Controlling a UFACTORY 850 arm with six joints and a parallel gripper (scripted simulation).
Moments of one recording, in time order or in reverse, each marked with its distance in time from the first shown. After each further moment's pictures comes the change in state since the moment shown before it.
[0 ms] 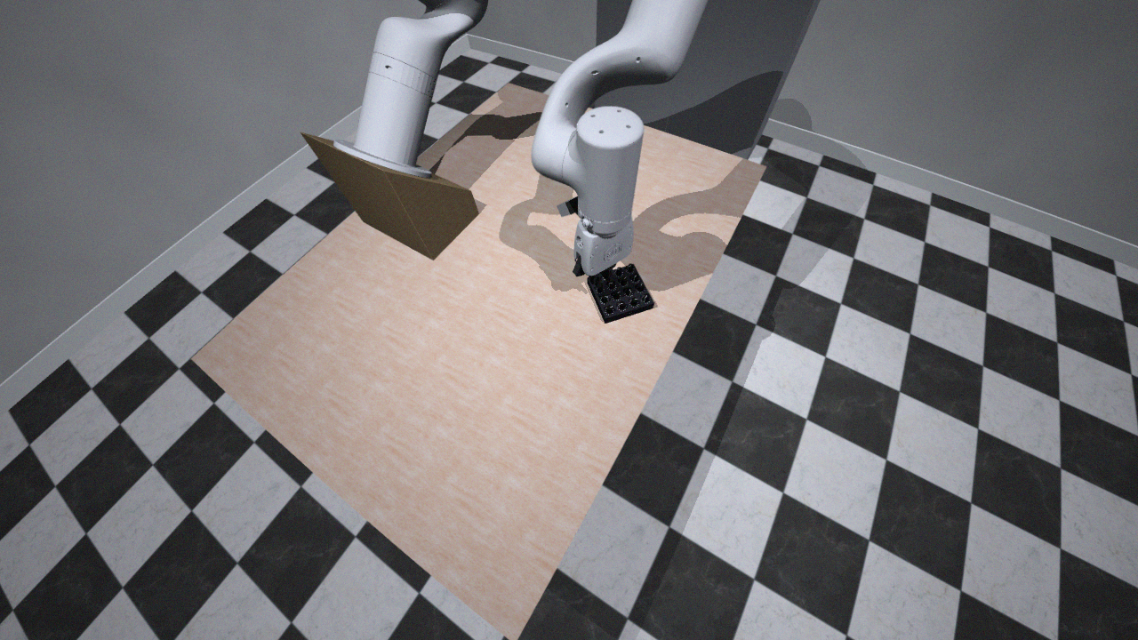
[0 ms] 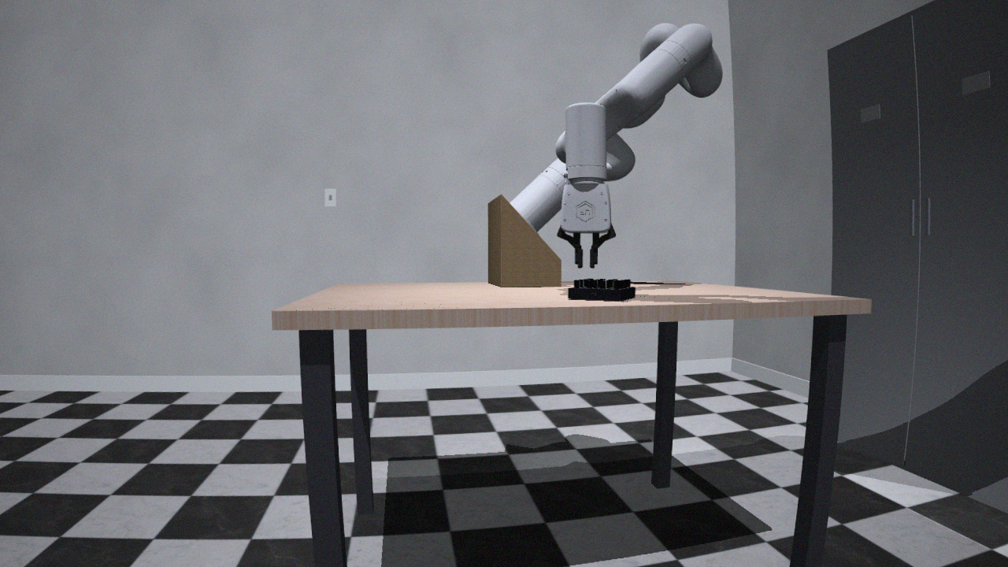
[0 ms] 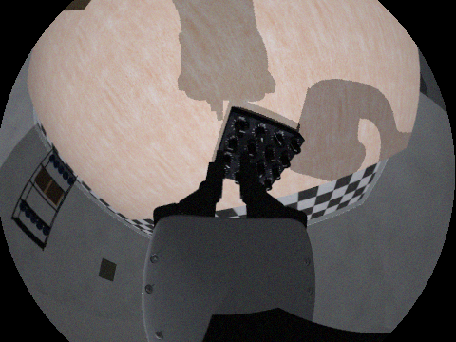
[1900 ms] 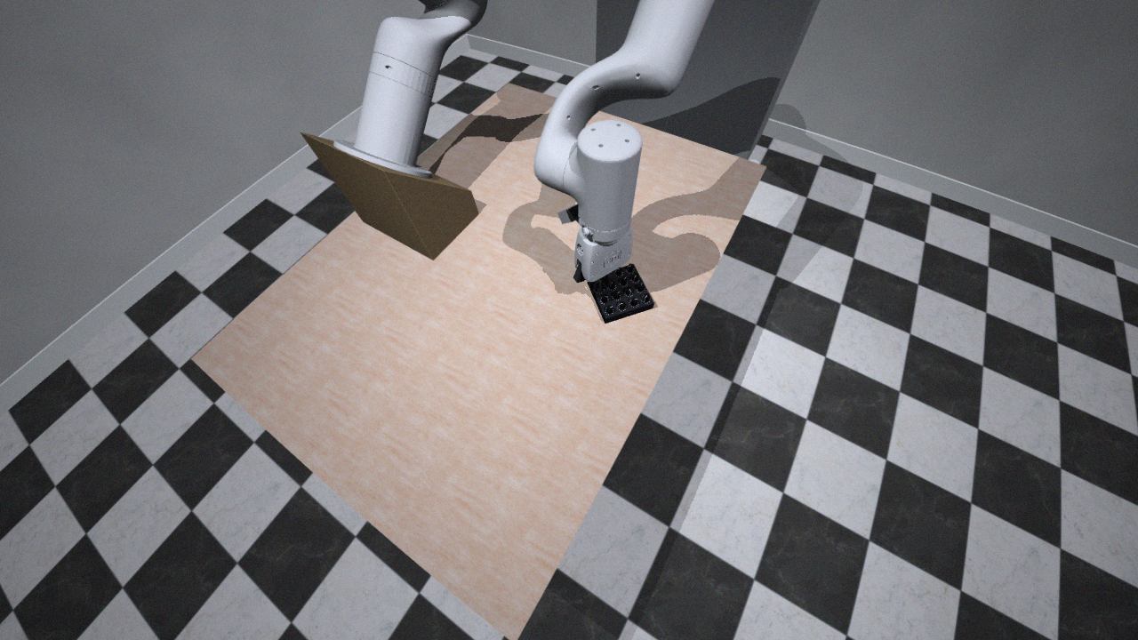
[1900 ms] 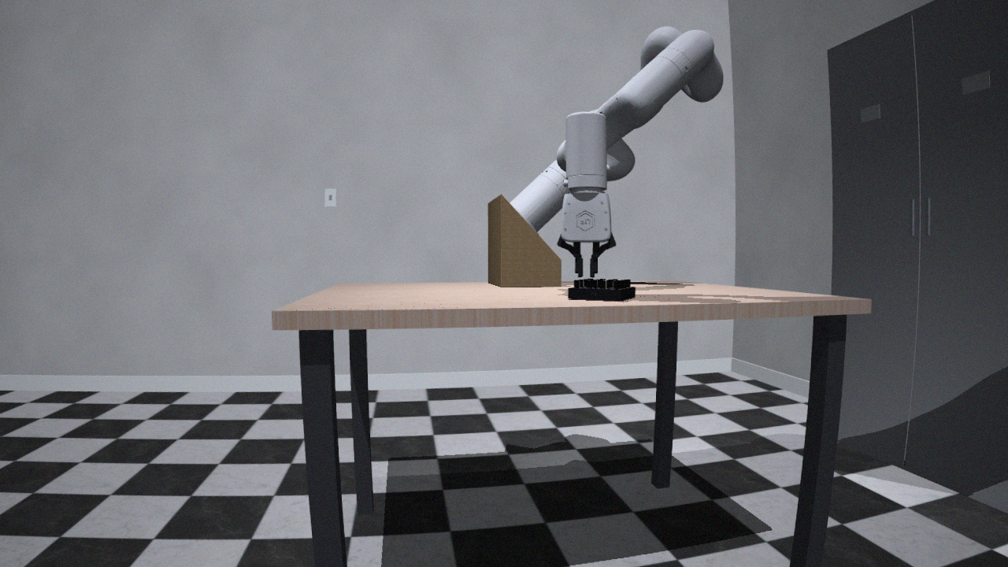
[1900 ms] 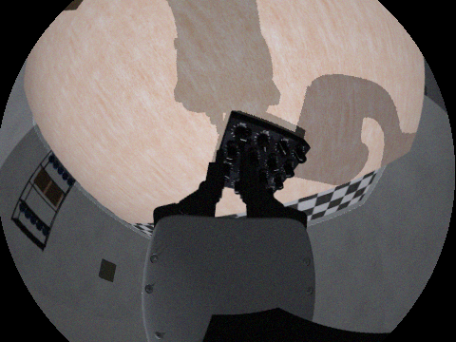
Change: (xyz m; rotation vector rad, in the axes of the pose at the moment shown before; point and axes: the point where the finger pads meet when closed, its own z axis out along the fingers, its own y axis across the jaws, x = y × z) arm 0.000 0.000 0.019 0.000 0.000 0.000
